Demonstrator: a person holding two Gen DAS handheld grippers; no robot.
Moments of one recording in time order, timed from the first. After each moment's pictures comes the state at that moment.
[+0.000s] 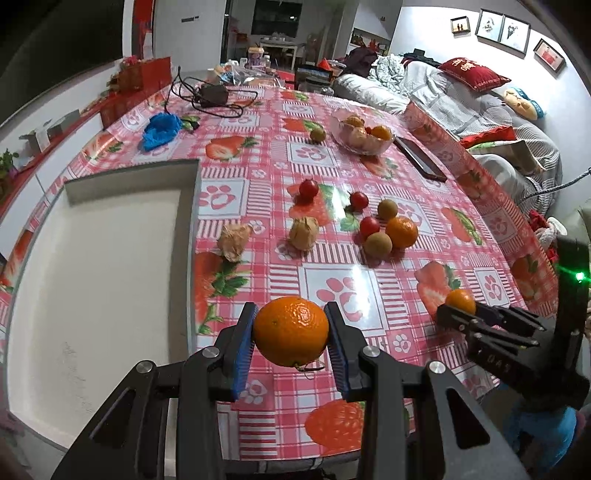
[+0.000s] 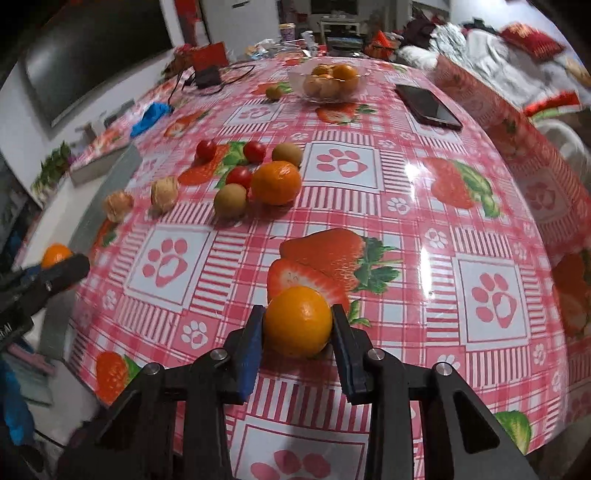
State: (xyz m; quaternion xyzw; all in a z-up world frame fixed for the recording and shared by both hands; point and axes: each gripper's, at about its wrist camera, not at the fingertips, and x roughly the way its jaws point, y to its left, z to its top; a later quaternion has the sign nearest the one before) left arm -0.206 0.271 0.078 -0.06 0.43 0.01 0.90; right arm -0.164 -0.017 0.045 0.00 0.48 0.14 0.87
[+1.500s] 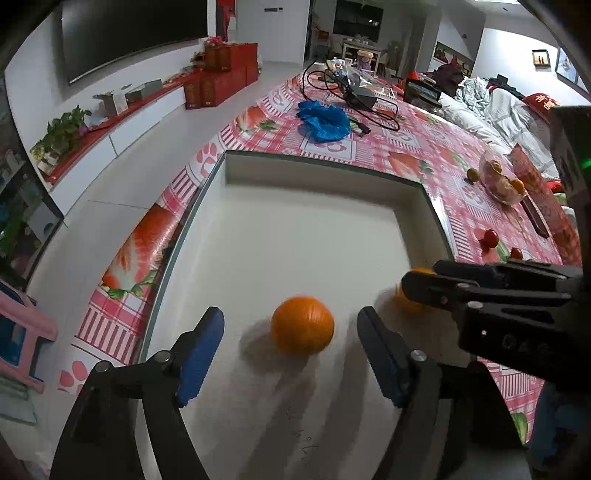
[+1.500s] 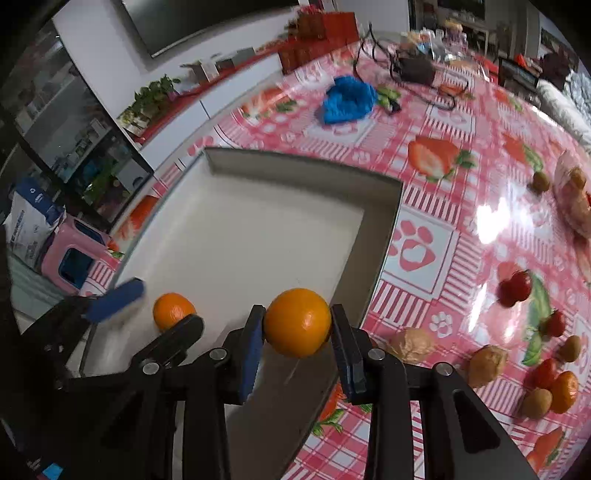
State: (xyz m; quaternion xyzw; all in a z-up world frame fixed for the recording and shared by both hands) left arm -0.211 0.448 0.067 -0.09 0.44 0.16 0.88; right arm -0.106 0.251 0.068 -0.09 0.51 0.35 0.78
